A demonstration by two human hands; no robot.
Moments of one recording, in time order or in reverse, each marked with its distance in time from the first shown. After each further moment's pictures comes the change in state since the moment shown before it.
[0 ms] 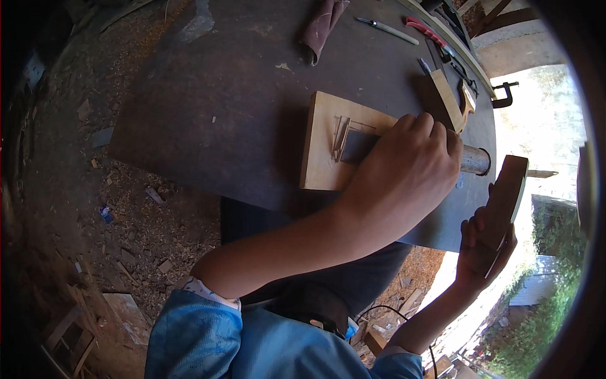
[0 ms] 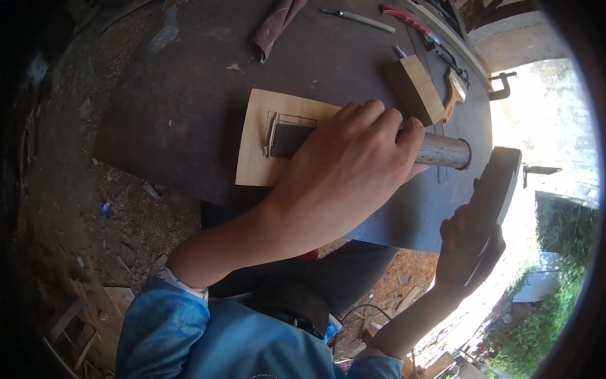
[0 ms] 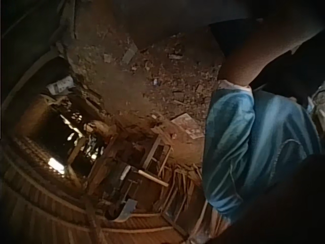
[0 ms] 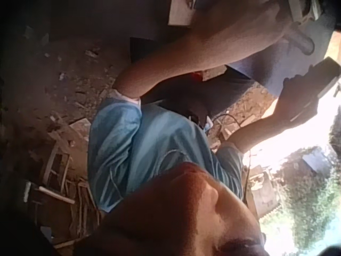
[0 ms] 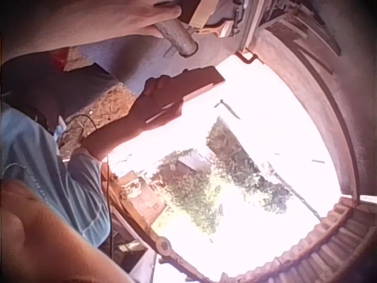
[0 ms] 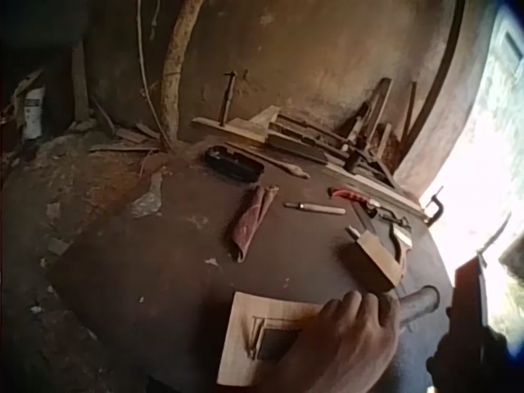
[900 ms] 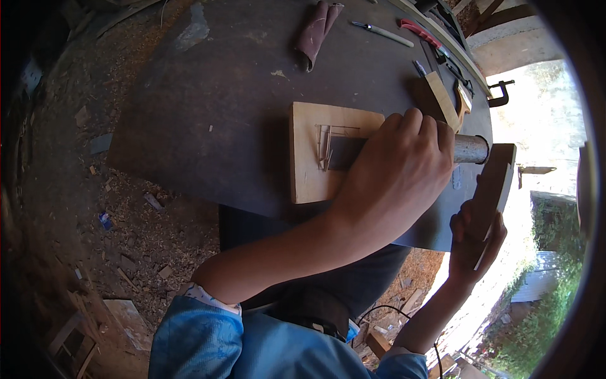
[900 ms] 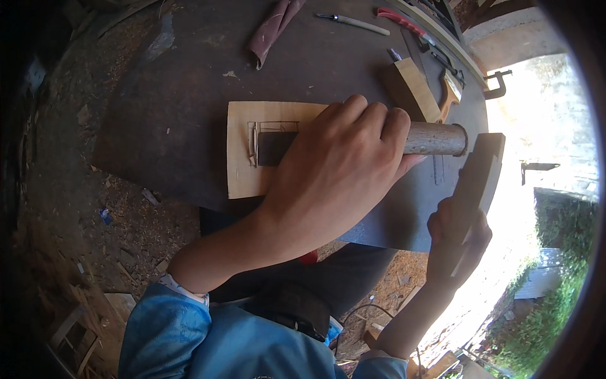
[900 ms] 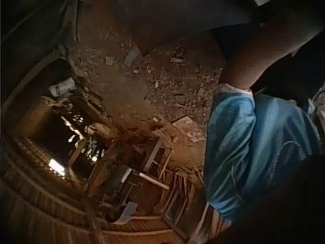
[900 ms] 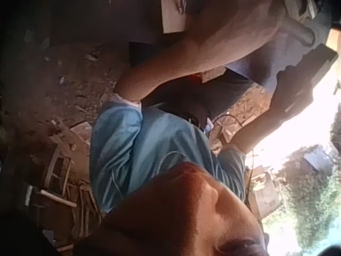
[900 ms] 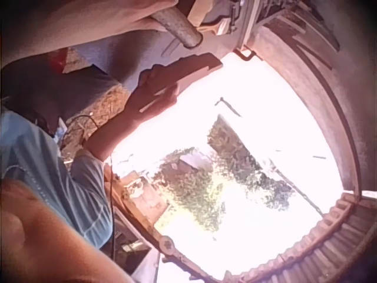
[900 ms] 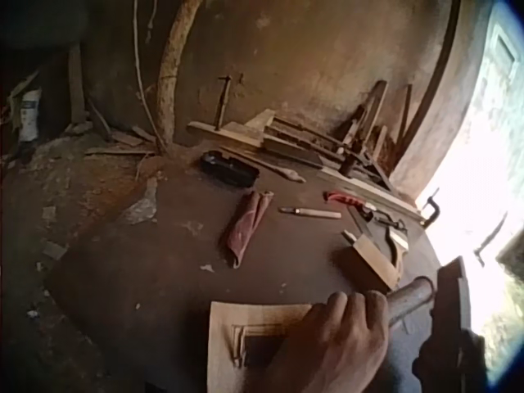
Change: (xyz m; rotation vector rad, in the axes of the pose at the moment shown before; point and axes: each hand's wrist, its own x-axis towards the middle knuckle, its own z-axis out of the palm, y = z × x) left_hand 0.003 -0.002 -0.006 0.041 -0.017 -0.061; right_hand -0.004 0.009 0.026 -0.271 0.016 -0.062
